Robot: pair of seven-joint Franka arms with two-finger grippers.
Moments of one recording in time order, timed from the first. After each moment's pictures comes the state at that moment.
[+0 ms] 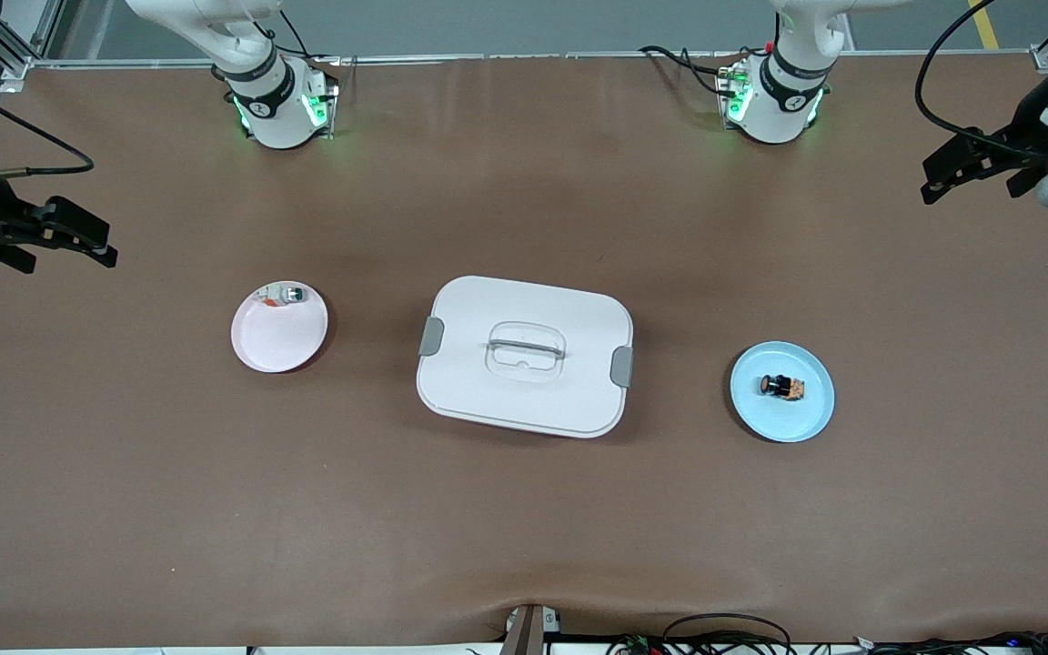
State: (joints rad) left arm 0.05 -0.09 -0.14 -1.57 0.00 1.46 -0.15; right arm 0.05 0.07 -0.01 -1.45 0.04 1.53 -0.01
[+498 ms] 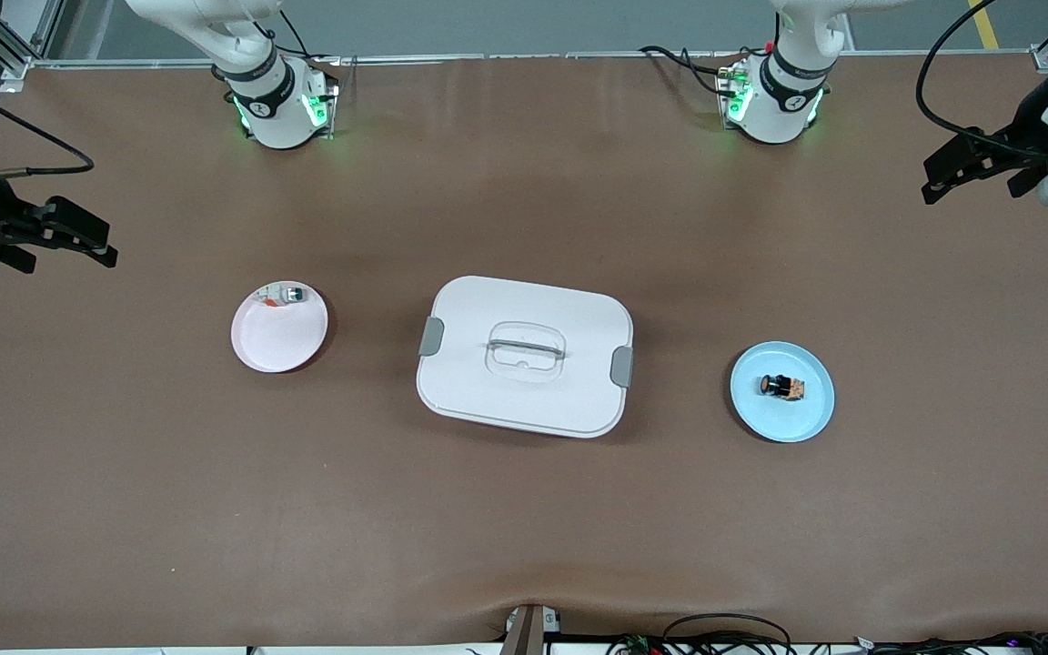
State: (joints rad) left arm 0.05 -0.09 -0.14 -1.57 0.00 1.46 -0.15; right arm 0.05 0.07 -0.01 -1.45 0.04 1.53 -0.01
